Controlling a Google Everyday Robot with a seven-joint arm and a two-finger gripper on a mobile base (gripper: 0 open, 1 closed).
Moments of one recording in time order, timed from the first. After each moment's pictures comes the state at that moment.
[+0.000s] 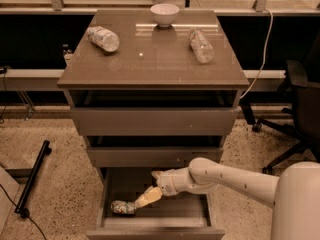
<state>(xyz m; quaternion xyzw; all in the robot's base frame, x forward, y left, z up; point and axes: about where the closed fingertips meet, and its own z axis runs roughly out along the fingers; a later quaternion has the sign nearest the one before) 0.533 0.047 0.402 -0.40 0.77 0.42 0.28</state>
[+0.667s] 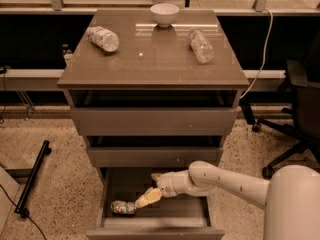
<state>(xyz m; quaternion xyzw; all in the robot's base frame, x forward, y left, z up) 0.540 0.050 0.372 -0.38 0.76 0.44 0.28</state>
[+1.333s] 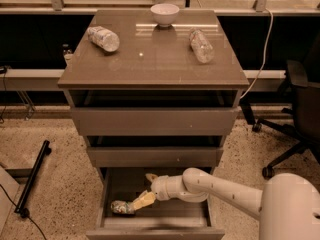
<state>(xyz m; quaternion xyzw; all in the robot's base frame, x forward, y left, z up) 0.550 0.075 0.343 -0.40 0.74 0.43 0.33</state>
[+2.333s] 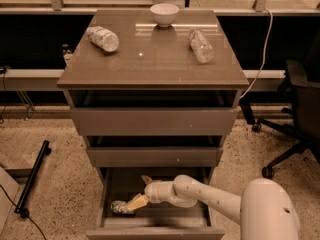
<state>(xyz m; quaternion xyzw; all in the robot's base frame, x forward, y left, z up) 0.577 0.105 0.272 -0.40 0.74 0.40 0.36</state>
